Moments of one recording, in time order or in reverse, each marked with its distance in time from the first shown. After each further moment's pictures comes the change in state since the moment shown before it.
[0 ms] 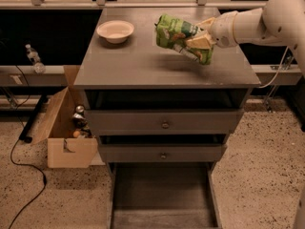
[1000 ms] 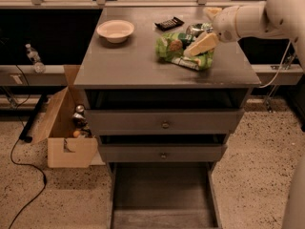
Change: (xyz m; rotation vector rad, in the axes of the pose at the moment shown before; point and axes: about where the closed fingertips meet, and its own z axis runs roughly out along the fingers) arm -0.005 -0.011 -0.004 -0.019 0.007 -0.012
